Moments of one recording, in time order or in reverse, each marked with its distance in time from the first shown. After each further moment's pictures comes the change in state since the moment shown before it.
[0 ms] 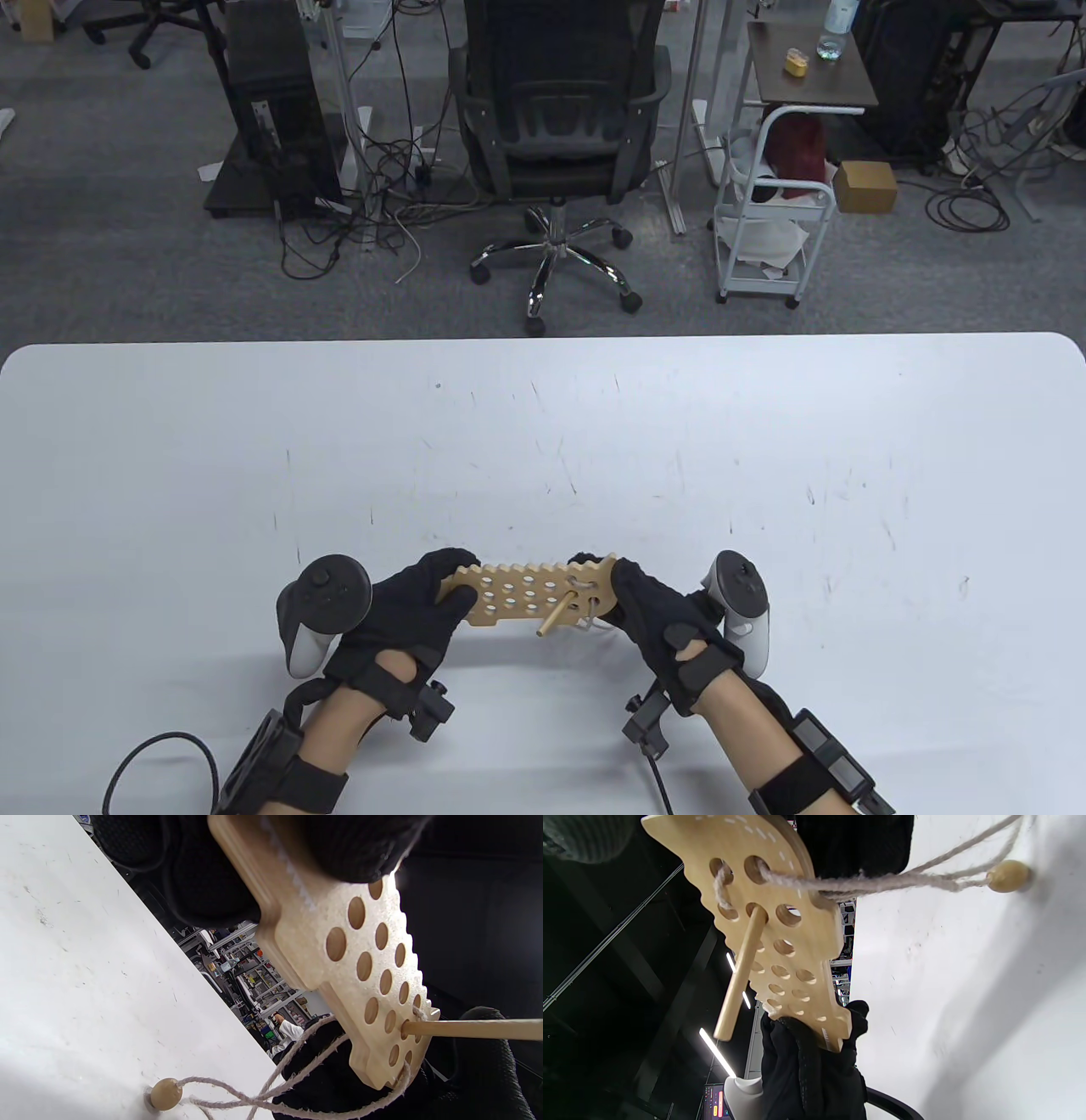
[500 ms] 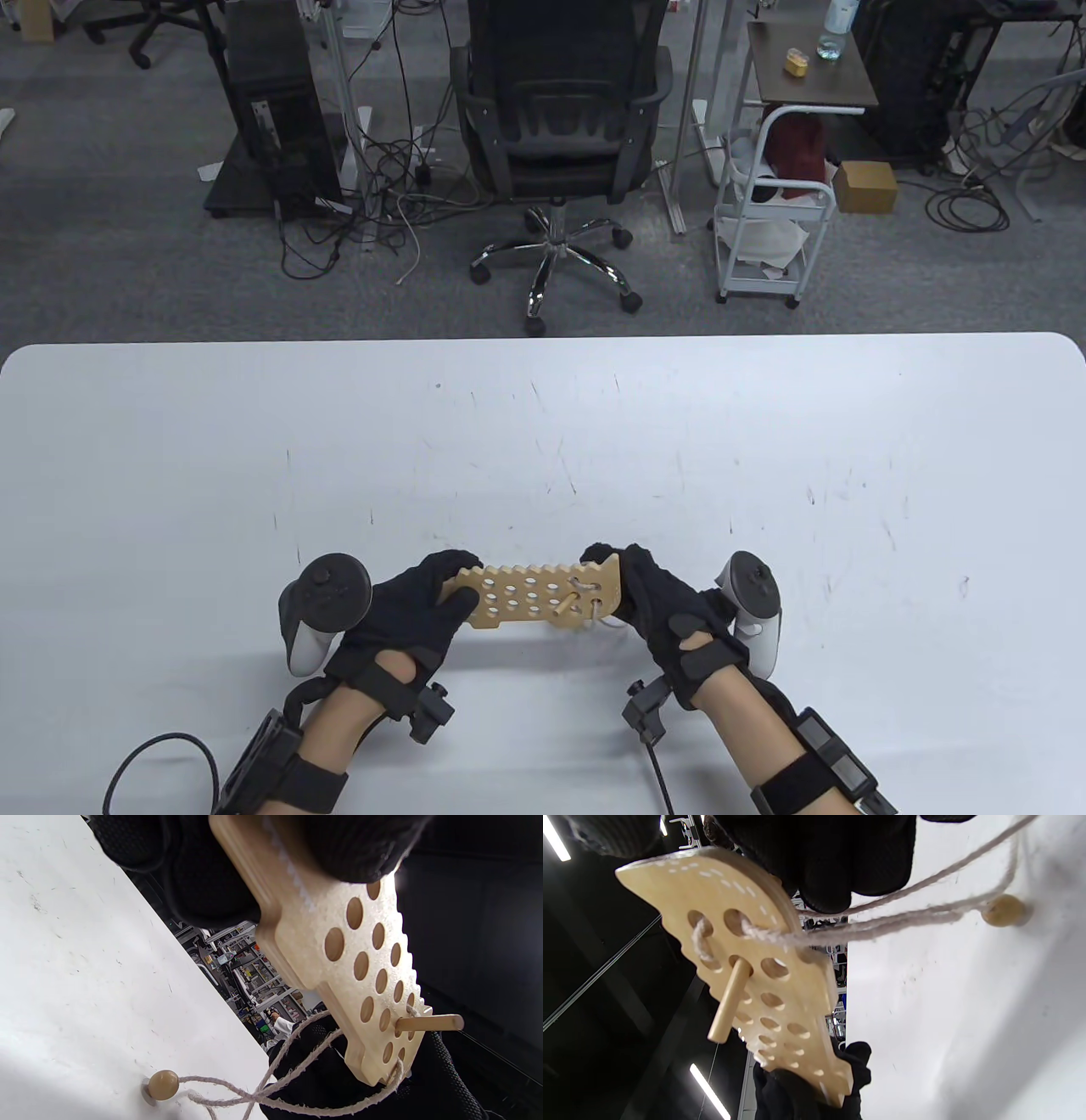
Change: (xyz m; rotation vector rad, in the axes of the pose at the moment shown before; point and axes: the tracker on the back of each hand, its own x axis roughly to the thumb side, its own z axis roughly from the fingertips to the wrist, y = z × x) left_hand 0.000 -0.002 -0.001 -0.028 -0.006 0.030; right_hand -0.003 -0.013 0.001 -0.111 0.024 -0.034
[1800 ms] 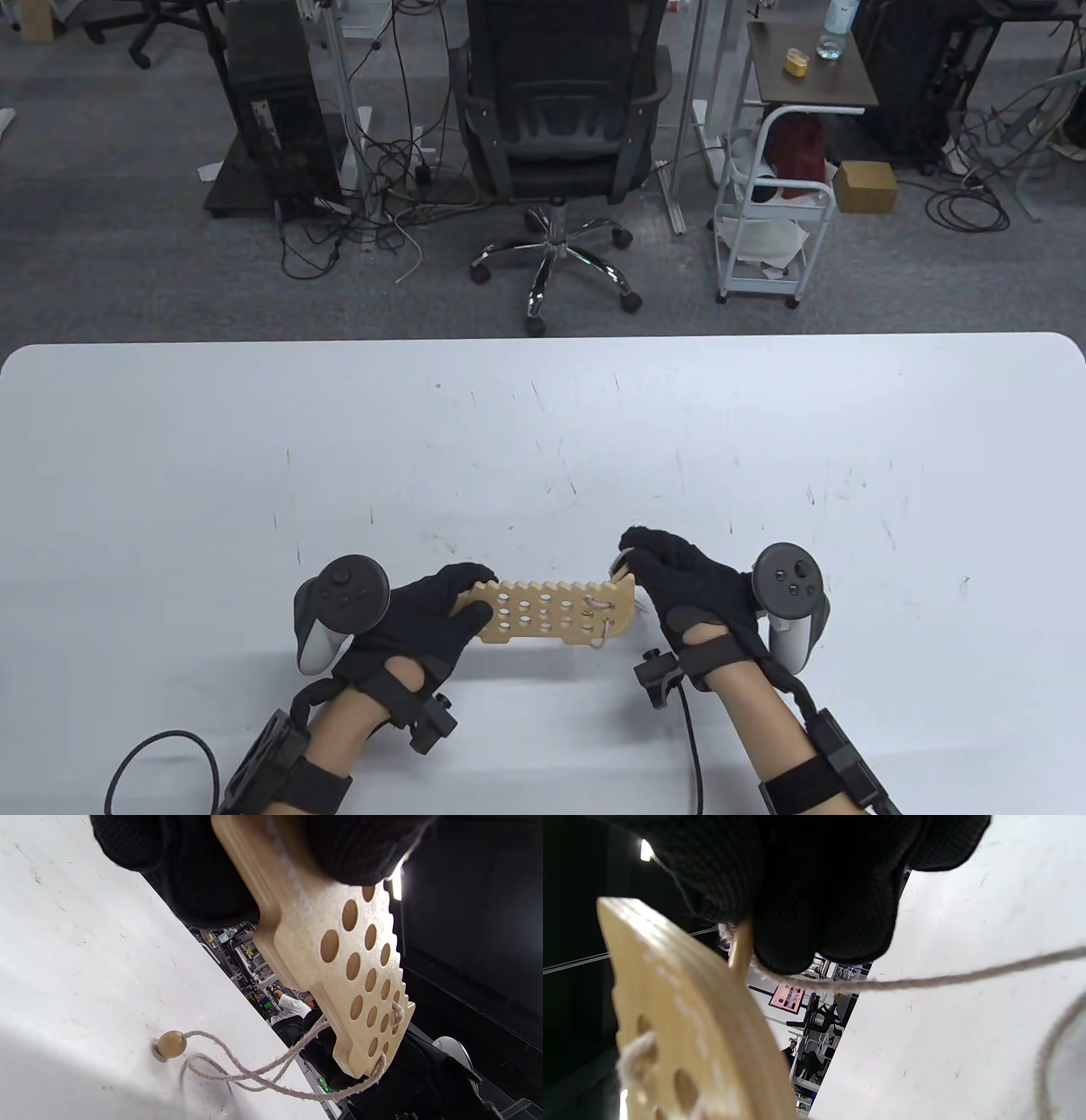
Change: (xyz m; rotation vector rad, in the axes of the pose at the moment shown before) left_hand 0.001 -0.012 -0.002 -0.093 -0.002 -0.041; right_hand 0.035 -0.029 0.007 -0.325 -0.178 0.403
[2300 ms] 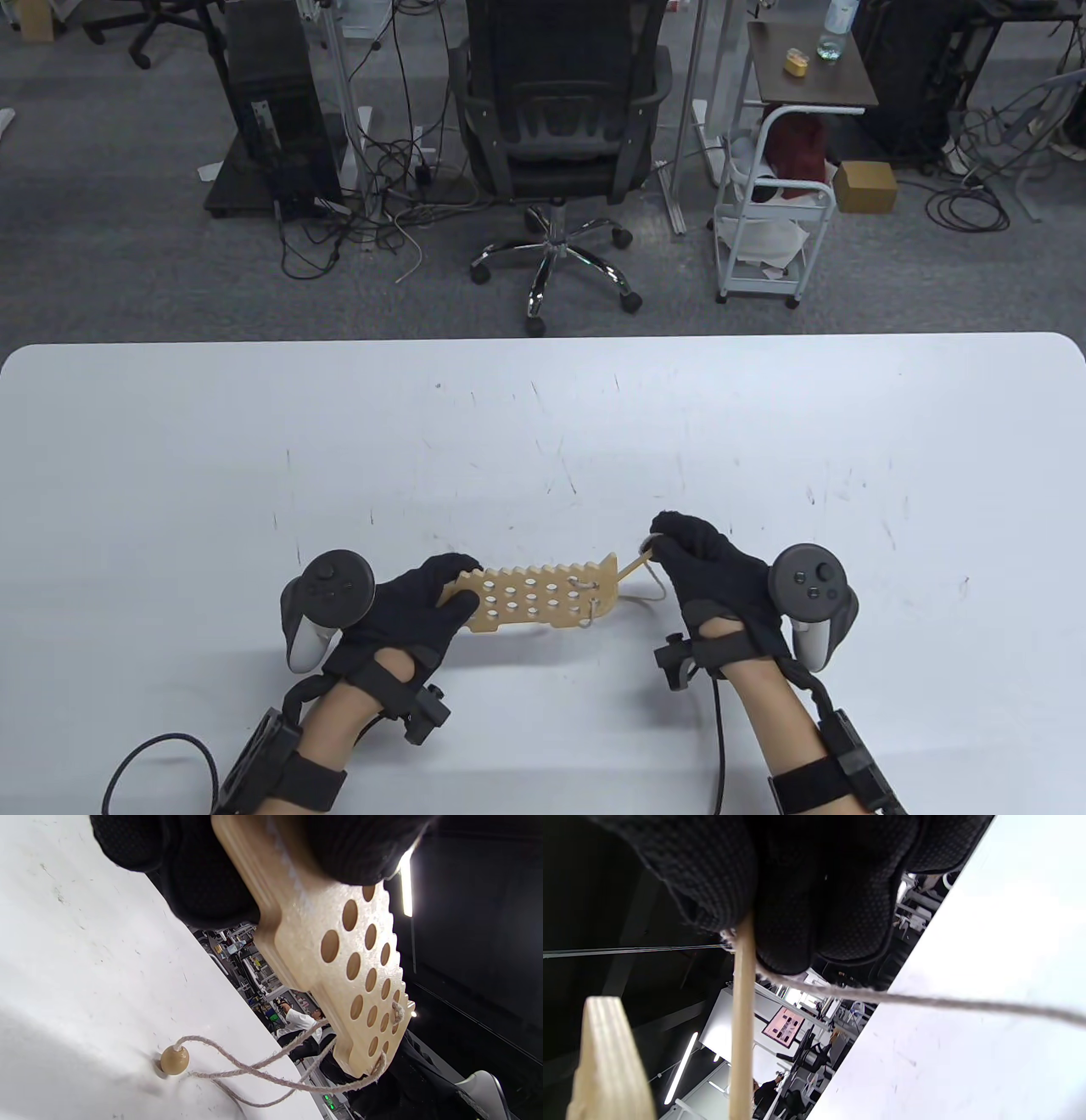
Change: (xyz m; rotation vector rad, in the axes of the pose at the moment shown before) left_hand -0.007 0.009 0.001 0.041 0.033 0.027; right_hand 0.007 -0.021 -0.002 -0.125 -0.086 0.137
